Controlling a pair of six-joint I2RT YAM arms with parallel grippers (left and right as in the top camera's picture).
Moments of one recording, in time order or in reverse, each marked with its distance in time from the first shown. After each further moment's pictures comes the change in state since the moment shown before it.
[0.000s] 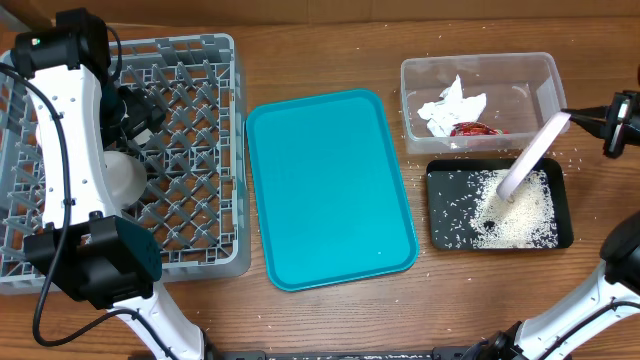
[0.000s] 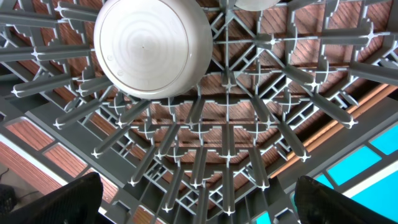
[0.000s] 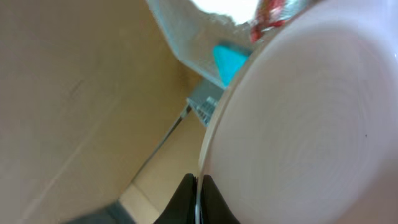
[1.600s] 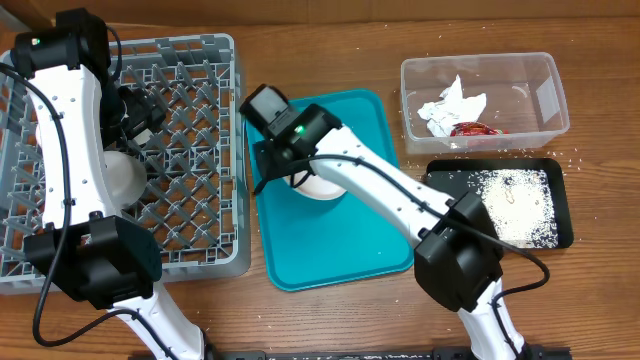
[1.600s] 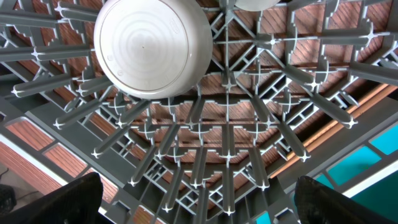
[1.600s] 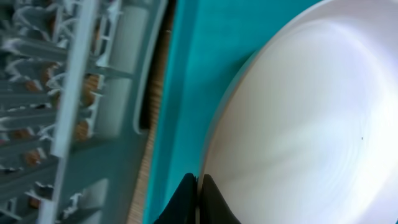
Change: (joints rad) left arm 0.000 0.000 0.000 0.000 0.000 0.000; right arm 1.470 0.081 0.034 0.670 1.135 -0.001
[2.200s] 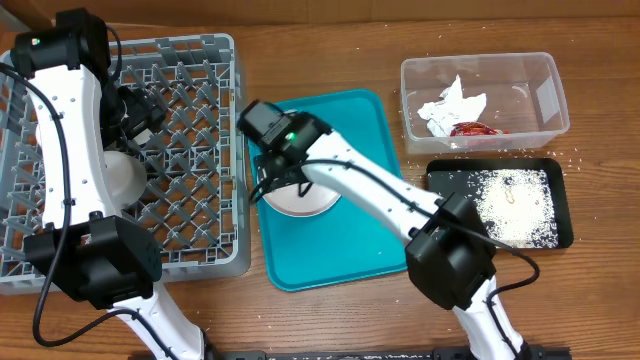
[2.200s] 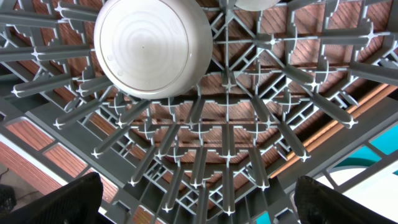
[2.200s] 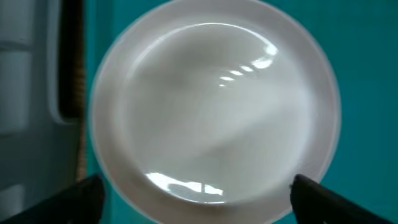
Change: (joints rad) left arm 0.000 0.000 0.000 0.000 0.000 0.000; right arm -0.002 0.027 0.000 -0.152 0.163 0.075
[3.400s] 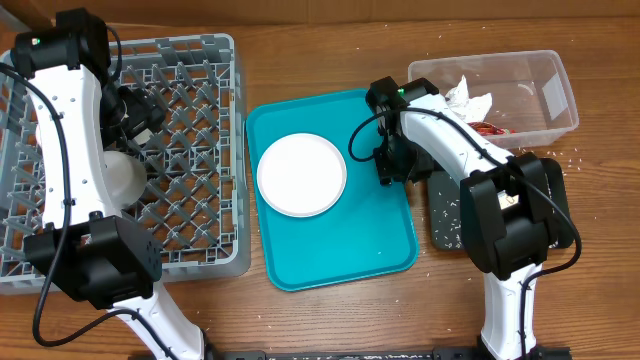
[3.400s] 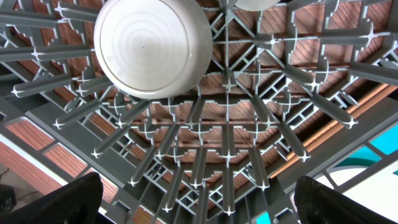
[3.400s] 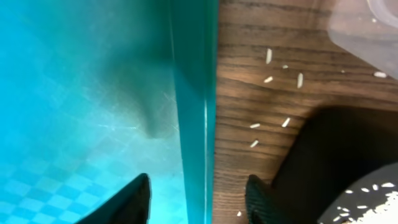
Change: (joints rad) left arm 0.000 0.000 0.000 0.000 0.000 0.000; right arm -0.417 -0.050 -0.304 -0.130 -0.112 -0.309
